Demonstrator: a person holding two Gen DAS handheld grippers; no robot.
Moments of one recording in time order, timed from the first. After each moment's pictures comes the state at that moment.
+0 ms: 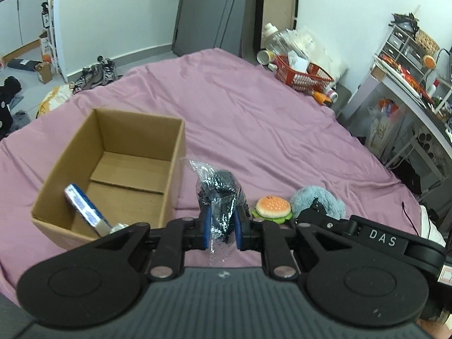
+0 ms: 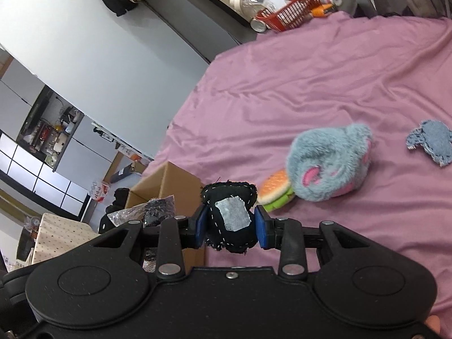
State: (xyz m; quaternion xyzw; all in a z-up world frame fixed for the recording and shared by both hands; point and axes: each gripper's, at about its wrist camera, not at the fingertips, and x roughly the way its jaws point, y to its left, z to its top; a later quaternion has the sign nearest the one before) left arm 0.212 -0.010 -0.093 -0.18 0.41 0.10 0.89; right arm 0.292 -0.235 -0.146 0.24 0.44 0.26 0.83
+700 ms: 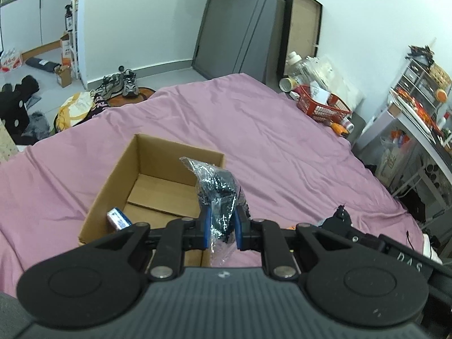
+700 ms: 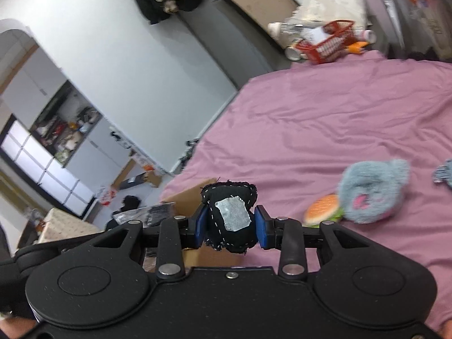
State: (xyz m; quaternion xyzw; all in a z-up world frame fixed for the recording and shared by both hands) left arm 0.197 0.046 -0.068 -0.20 0.38 0.13 0.89; right arm 0.269 -0.184 -0.109 0.20 0.38 0.30 0.85
